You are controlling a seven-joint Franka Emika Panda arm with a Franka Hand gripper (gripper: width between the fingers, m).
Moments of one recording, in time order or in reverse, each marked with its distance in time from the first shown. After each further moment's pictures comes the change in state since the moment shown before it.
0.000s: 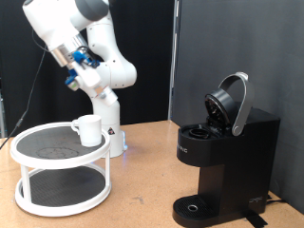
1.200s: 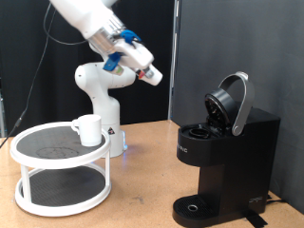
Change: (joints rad) arm 0.121 0.197 0.056 0.255 0.235 -0.133 -0.006
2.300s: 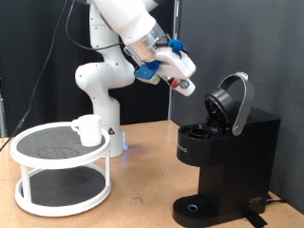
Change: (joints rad) arm 0.037 0.121 0.112 0.070 -0.006 0.057 0.052
